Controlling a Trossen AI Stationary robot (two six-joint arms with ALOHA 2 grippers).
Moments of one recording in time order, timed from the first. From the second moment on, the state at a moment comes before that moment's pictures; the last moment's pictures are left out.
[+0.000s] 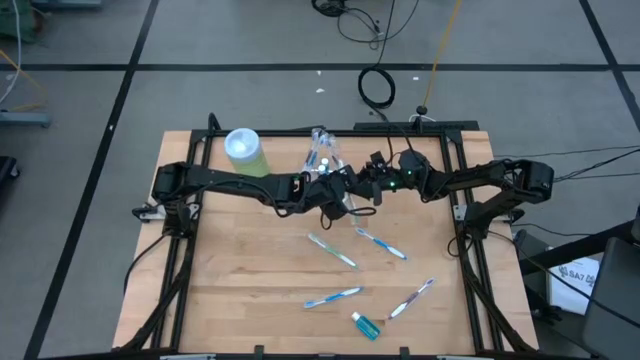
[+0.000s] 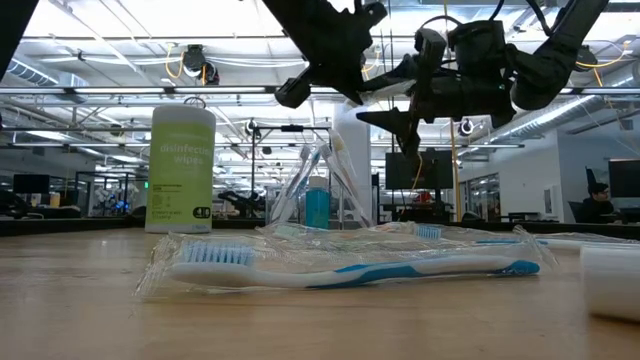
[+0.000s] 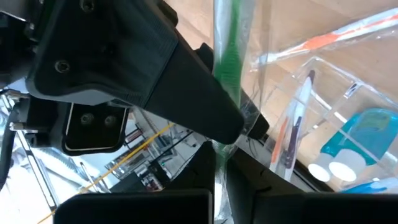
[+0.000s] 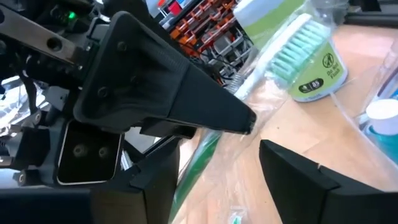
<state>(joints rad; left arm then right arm) 0.00 1.87 1.54 -0.33 -0.63 1.57 -0.39 1.48 0.51 0.94 -0.50 0.67</state>
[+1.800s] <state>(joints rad) 0.05 1.50 1.54 -0.84 -0.34 0.32 -0.48 1.46 0.51 0.91 -0.45 0.42</state>
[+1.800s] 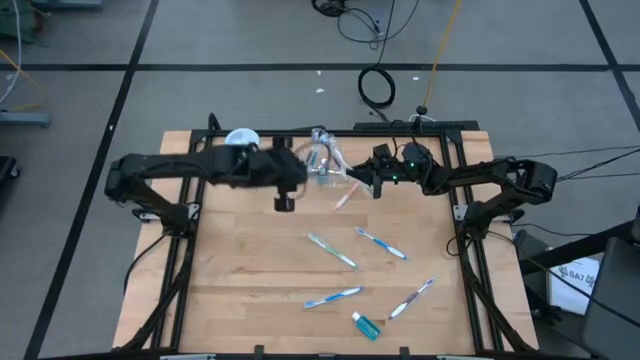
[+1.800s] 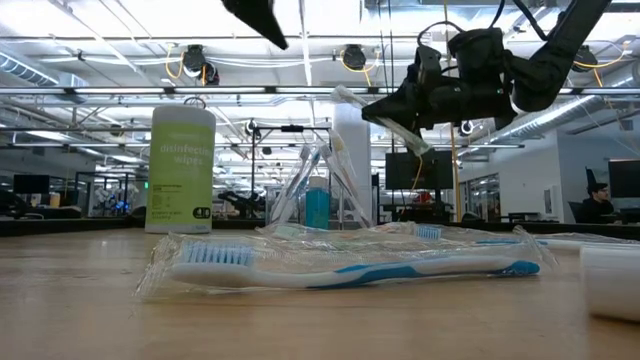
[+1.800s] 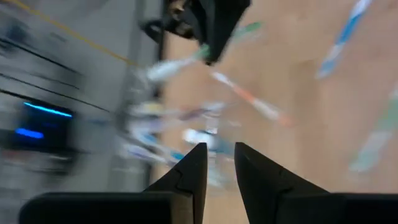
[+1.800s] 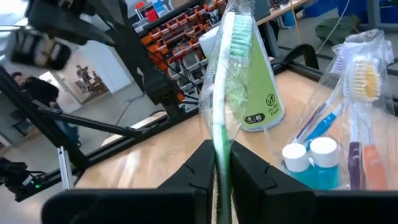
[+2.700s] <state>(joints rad) 0.20 1.52 0.79 0.70 0.05 -0.08 -0.35 1.46 0.51 1.14 -0.54 0.27</state>
